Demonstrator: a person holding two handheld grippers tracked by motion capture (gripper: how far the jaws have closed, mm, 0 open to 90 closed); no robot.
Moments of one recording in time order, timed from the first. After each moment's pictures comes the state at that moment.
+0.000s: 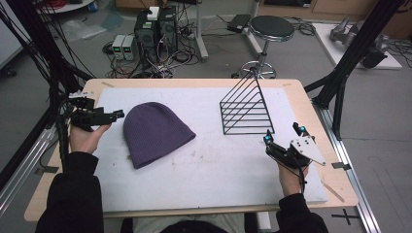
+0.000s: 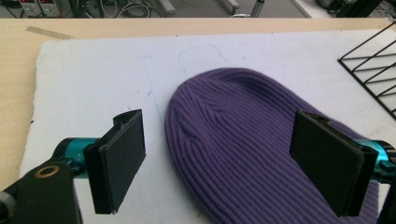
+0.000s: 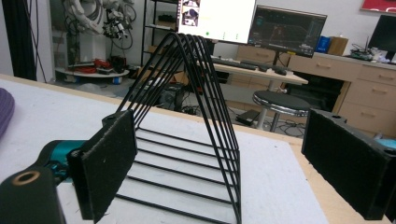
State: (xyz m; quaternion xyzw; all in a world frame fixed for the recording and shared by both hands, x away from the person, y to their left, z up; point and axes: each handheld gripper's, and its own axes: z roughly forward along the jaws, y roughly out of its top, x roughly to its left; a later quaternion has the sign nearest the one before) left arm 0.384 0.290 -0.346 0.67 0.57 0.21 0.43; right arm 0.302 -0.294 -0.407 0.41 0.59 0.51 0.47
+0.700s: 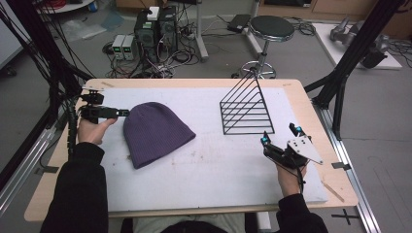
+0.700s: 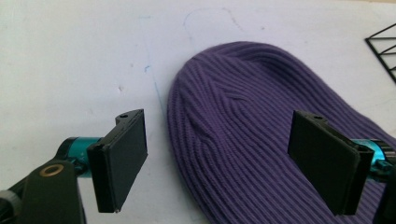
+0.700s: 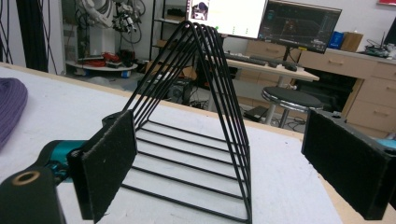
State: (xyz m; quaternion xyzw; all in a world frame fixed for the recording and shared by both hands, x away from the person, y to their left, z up) left arm 0.429 0.294 -0.375 0.69 0.61 0.13 0.38; right arm 0.304 -0.291 -0.411 0.40 0.61 0.51 0.46
